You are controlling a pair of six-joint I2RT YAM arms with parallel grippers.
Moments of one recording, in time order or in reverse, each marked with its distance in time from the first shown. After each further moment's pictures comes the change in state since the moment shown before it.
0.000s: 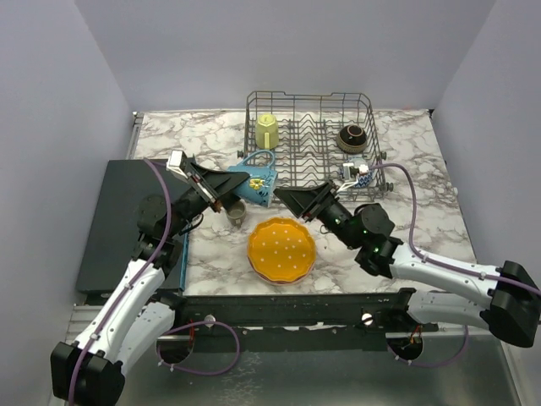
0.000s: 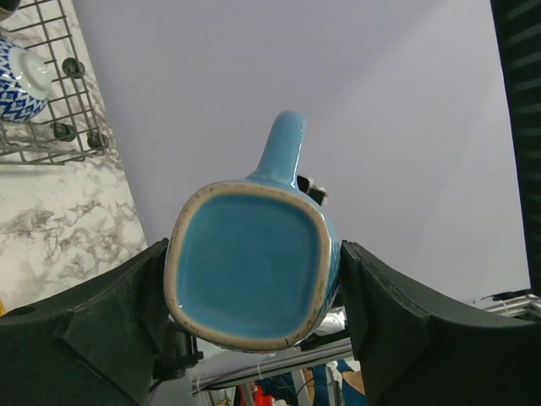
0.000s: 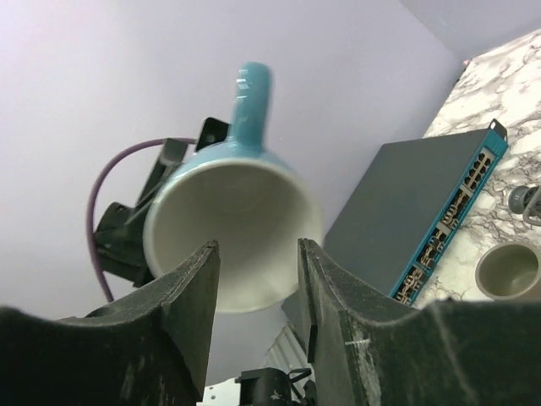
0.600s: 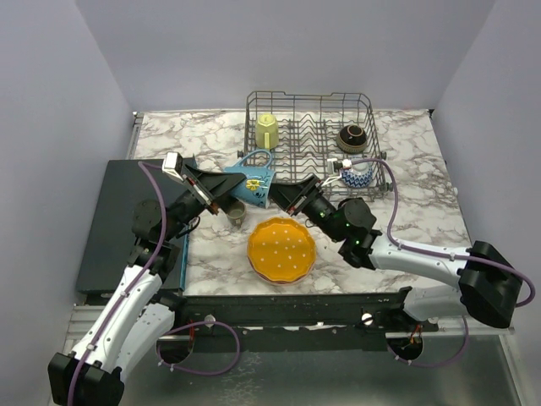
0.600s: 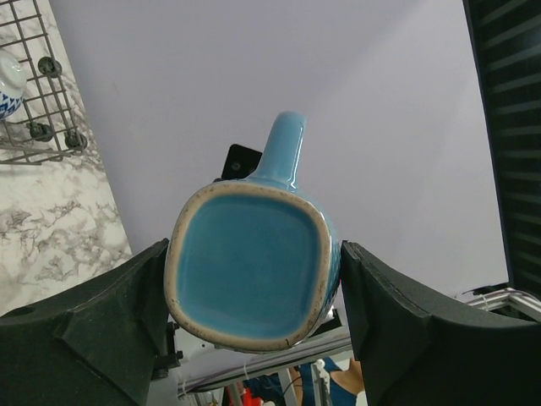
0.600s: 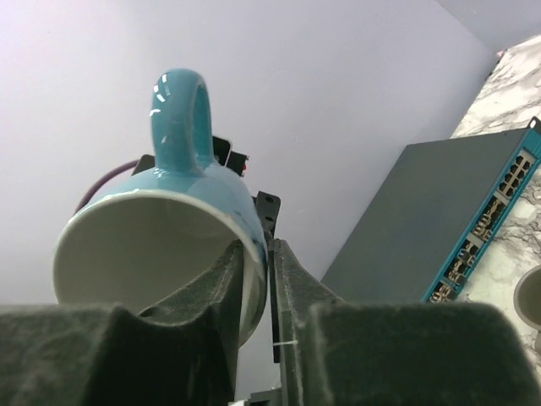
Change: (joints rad) left arm 0.001 -0.047 0.005 -0.025 -0.010 -0.032; right arm -0.002 0.180 0.056 0.159 -0.025 0.050
